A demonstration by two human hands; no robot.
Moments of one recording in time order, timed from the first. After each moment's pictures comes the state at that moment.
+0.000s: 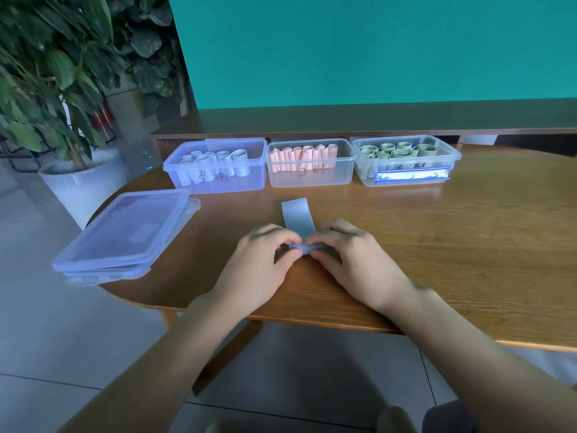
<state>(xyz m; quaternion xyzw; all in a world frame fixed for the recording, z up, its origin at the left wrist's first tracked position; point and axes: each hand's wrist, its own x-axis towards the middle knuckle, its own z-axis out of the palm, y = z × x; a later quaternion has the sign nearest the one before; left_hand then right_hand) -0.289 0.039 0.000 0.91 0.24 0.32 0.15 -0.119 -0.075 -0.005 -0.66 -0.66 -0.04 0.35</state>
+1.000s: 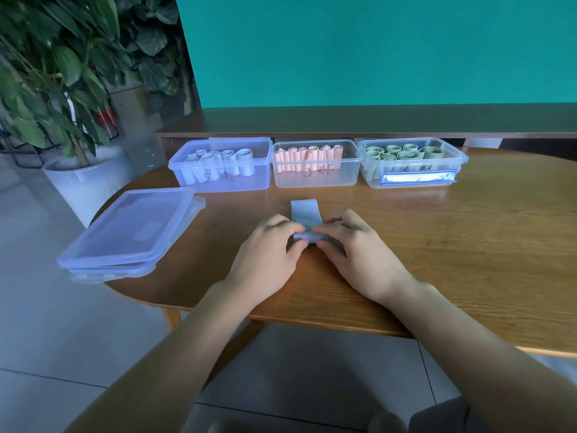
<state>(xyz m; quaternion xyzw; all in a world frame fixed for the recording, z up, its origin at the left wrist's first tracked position) -0.272 0.051 -0.001 0.91 0.27 0.29 0.13 -0.114 -0.064 -0.006 -0.70 -0.63 -0.04 0.33</state>
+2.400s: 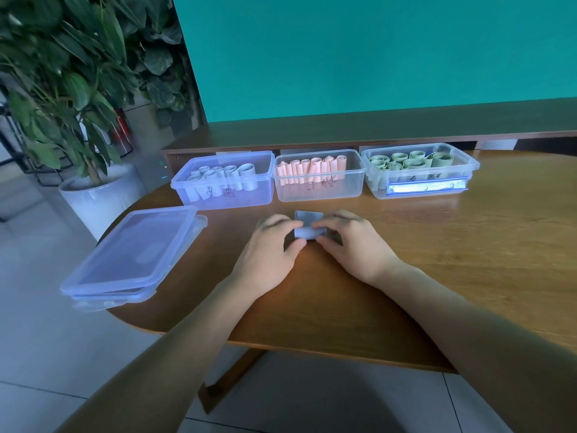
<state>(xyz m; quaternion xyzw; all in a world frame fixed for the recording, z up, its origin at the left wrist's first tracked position) -0.246 0.093 -0.001 0.90 0.30 0.28 0.14 -0.080 -0.015 -0.002 -0.71 -0.62 0.00 0.33</state>
